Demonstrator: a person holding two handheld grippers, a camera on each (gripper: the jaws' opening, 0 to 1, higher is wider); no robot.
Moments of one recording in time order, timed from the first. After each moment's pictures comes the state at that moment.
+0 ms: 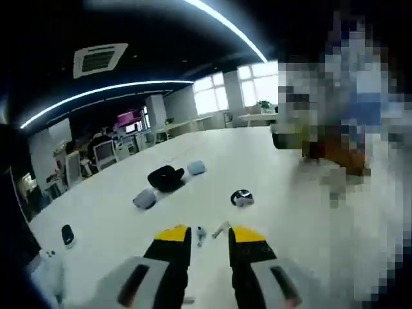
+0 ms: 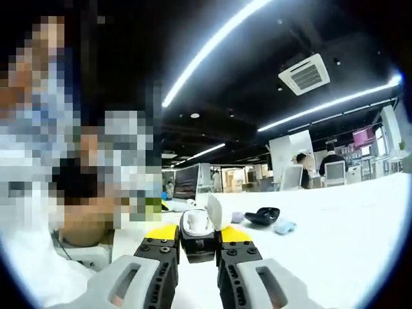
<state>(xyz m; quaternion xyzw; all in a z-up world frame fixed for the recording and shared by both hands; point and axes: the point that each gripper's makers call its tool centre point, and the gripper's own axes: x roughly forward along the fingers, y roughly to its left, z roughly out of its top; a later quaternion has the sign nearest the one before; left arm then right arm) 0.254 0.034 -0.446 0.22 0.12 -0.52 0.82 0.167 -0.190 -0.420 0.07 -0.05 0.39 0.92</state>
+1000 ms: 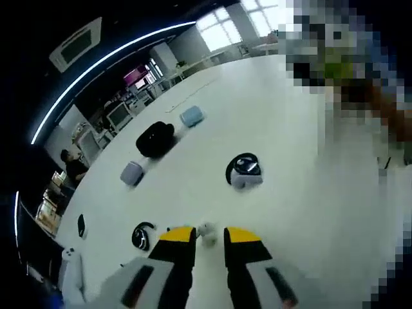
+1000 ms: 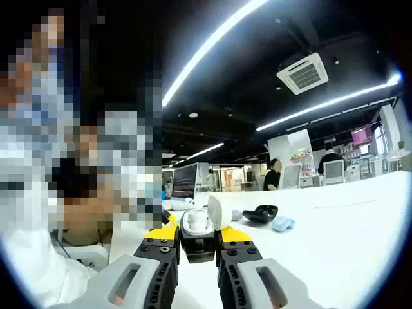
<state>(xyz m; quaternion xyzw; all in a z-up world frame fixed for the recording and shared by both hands) 0.261 -0.026 -0.505 0.33 0.23 -0.38 0.83 0.169 -0.195 -0.422 0.07 -0.05 0.39 0.92</state>
